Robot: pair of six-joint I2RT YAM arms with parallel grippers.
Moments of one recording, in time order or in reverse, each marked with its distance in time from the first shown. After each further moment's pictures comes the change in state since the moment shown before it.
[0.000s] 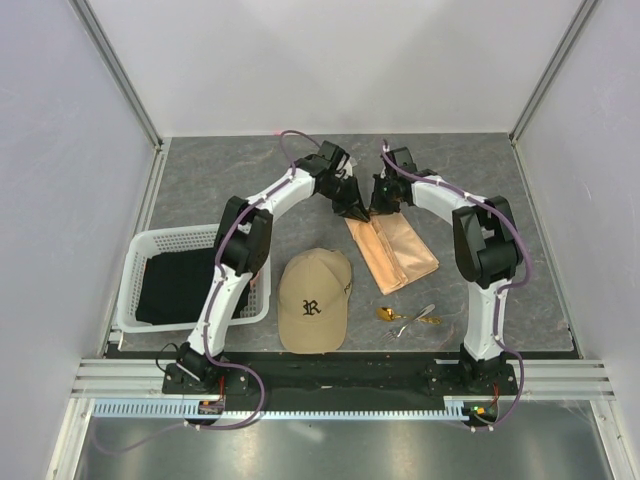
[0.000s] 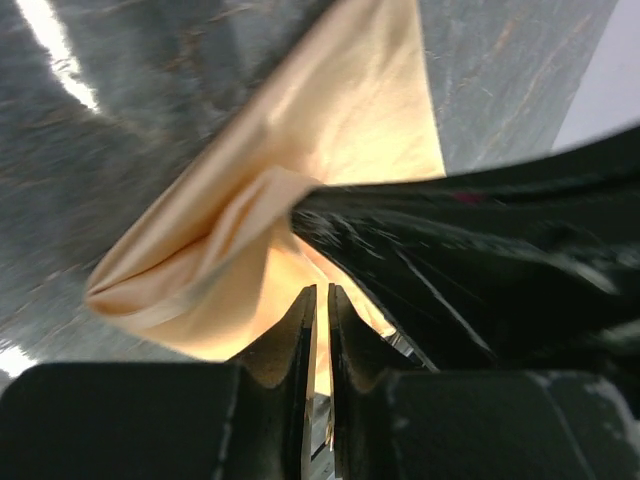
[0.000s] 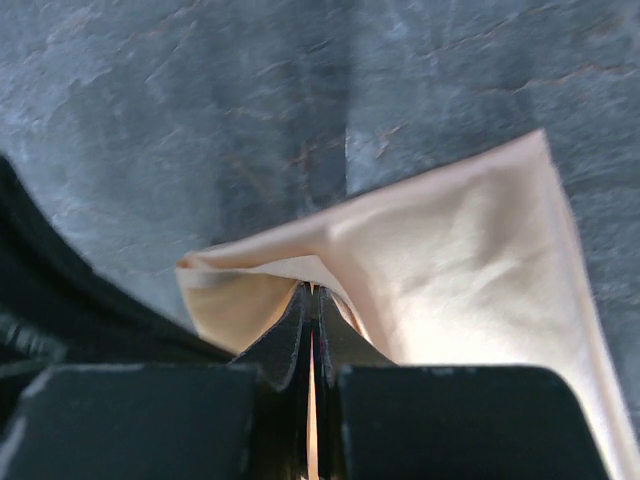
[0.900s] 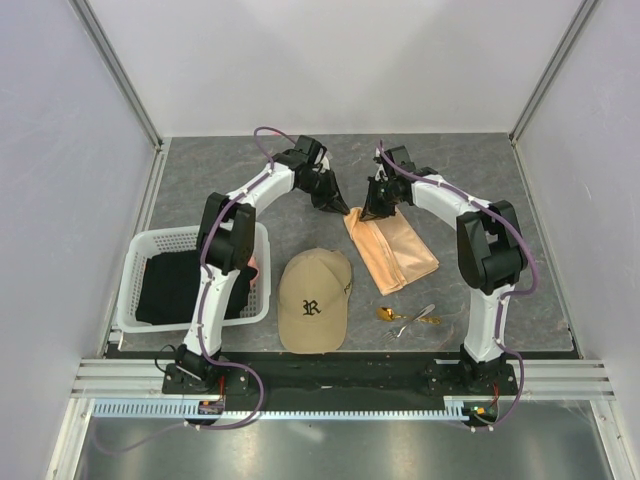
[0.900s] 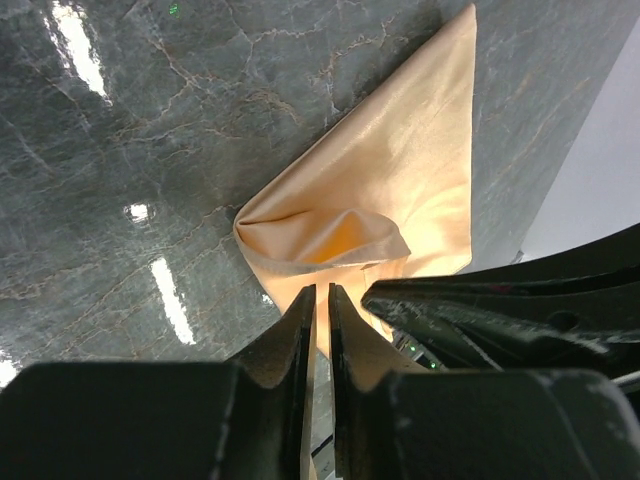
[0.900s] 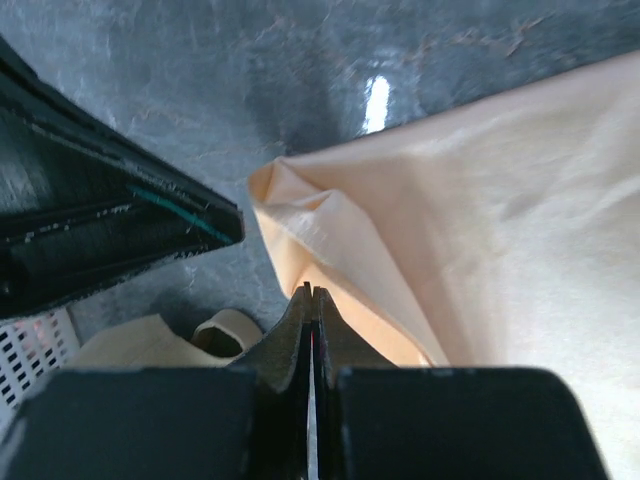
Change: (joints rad) left arm 0.090 -0.096 -0.110 -0.003 -0.045 0.002; right arm 0.026 -0.051 0.000 -0.103 -0.144 0.006
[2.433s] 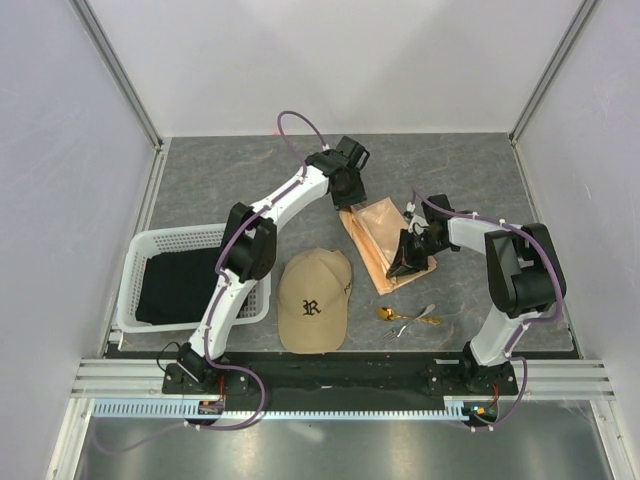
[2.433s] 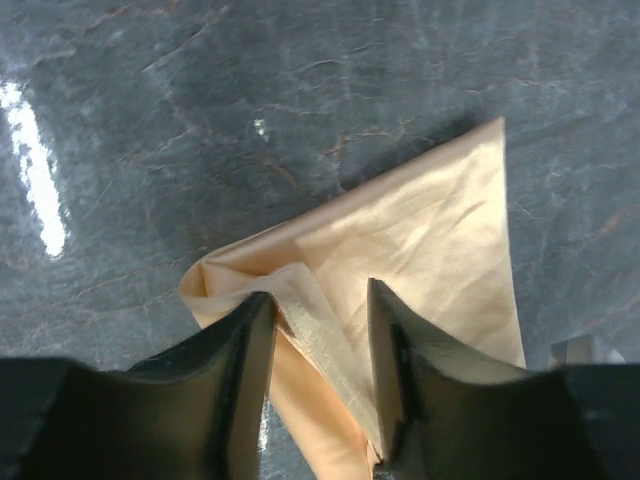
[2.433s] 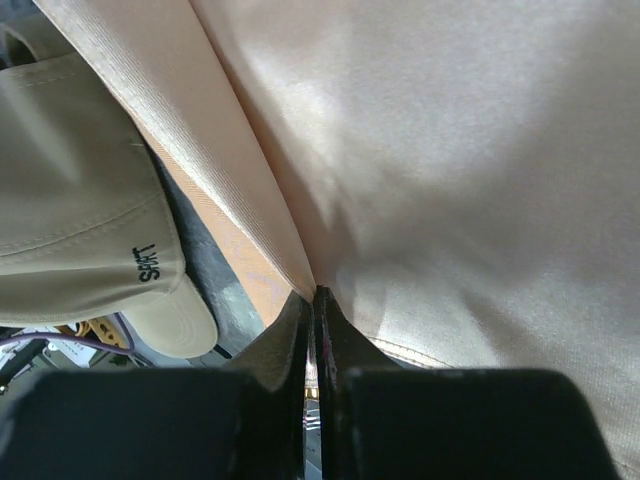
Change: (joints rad) left arm -0.188 0.068 0.245 -0.164 -0.597 -0.113; right arm -0.176 -0.245 -0.560 -0.006 -0.319 -0.135
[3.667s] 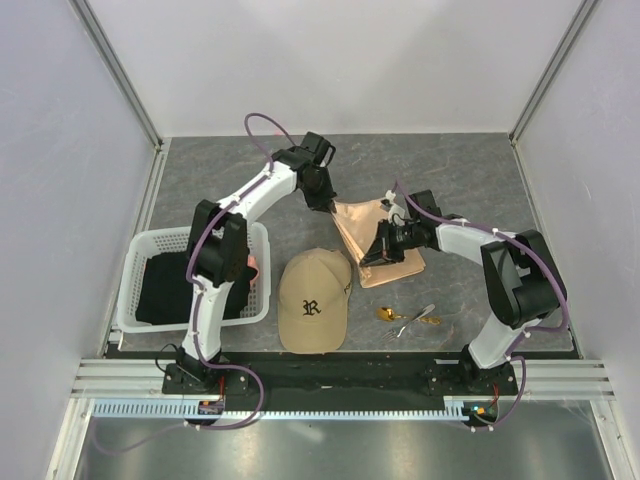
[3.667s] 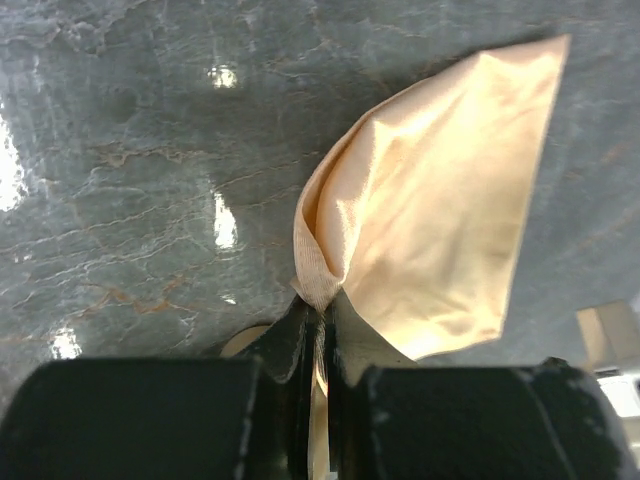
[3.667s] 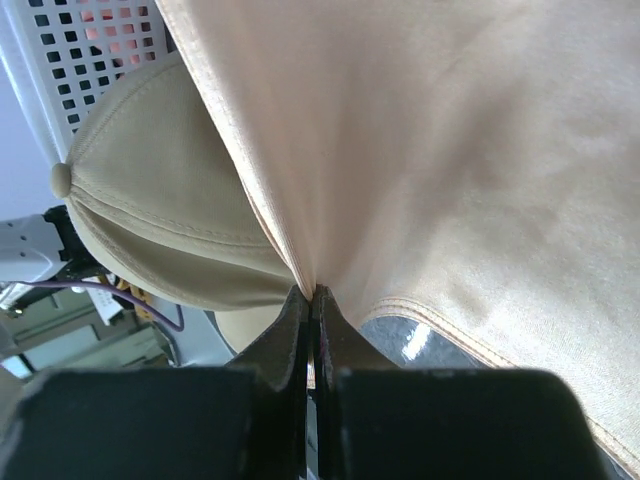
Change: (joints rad) left arm 0.135 -0.253 -0.334 0.045 0.177 0.050; right arm 0.145 -0.058 -0.009 0.265 -0.174 0.119
